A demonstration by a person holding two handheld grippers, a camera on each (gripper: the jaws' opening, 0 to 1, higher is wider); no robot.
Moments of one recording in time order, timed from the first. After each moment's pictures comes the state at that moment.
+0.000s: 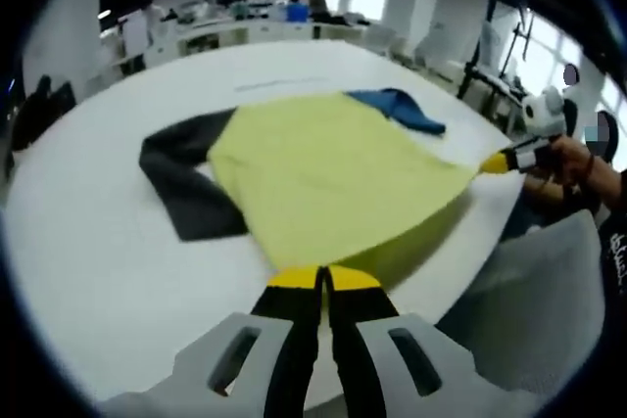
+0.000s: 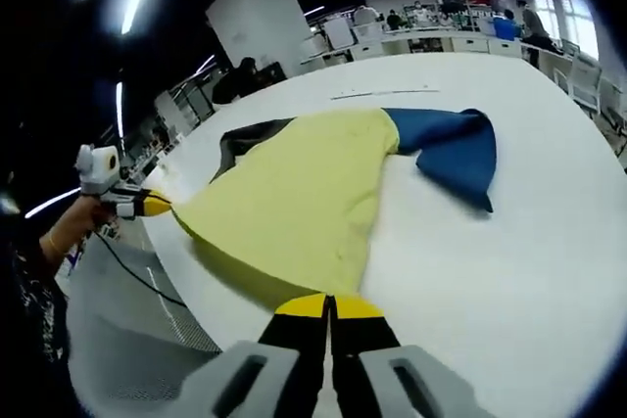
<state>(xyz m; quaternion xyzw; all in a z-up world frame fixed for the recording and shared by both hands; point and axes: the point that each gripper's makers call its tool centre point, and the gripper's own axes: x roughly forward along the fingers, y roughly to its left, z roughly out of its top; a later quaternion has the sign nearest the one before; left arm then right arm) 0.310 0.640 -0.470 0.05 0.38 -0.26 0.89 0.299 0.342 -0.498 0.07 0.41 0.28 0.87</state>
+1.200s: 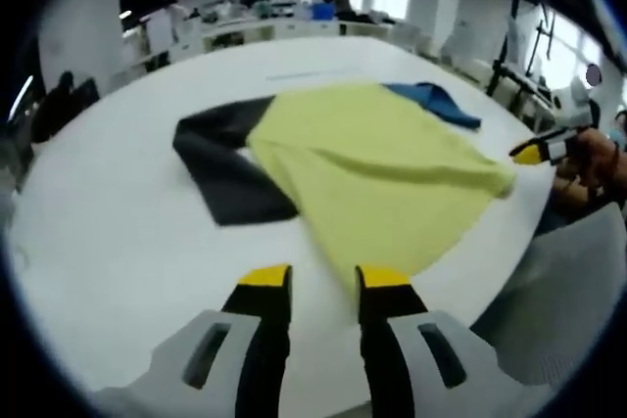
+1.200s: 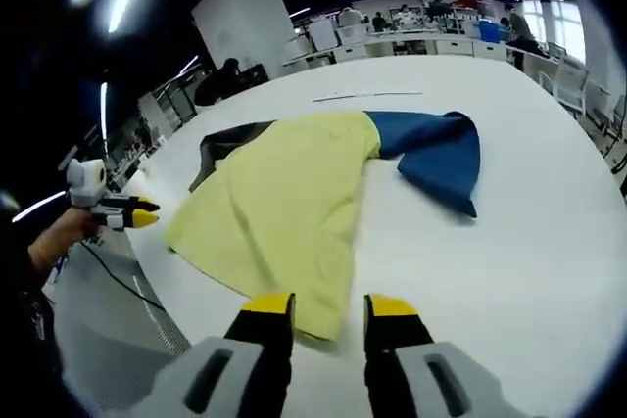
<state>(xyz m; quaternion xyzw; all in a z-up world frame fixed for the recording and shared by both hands) 0.324 0.678 -0.494 0.06 0.38 -0.20 0.90 0.312 0.336 -0.502 0.05 0.41 0.24 0.88</state>
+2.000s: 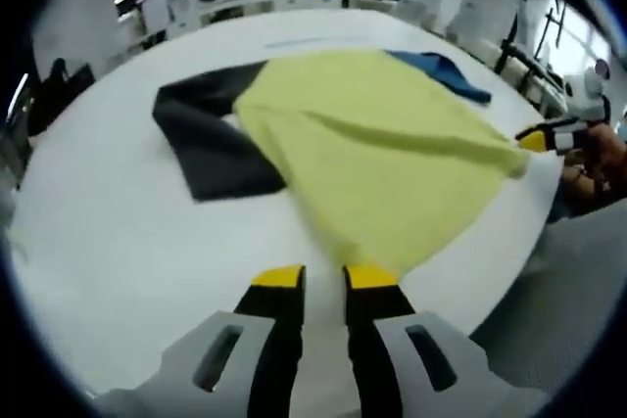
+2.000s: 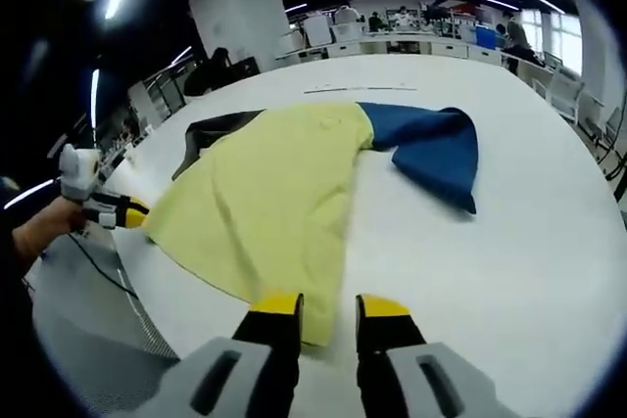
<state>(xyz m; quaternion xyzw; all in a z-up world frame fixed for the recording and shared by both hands) 0.321 0.667 -0.529 0.08 0.44 -0.20 0.87 0.317 0.337 -0.519 0.02 0.41 0.21 0.89</state>
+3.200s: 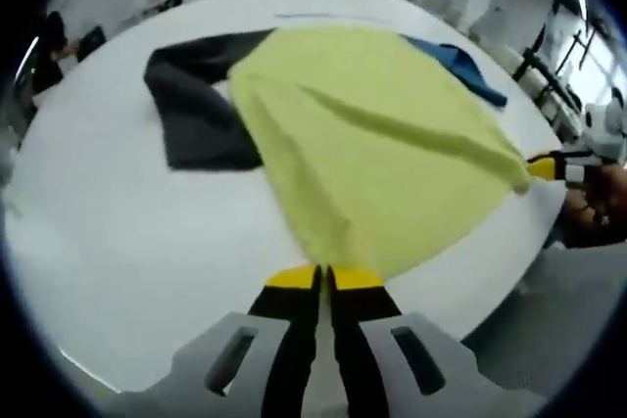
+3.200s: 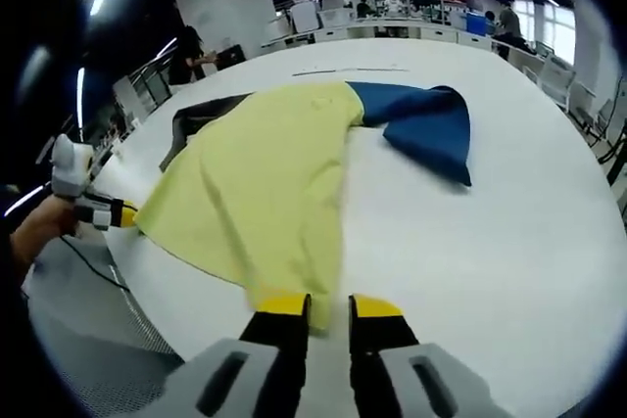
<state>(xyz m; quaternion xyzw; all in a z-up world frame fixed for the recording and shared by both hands) 0.309 0.650 -0.541 0.02 0.48 -0.16 0.86 0.304 0.333 -0.536 0.04 0.45 0.19 0.88</state>
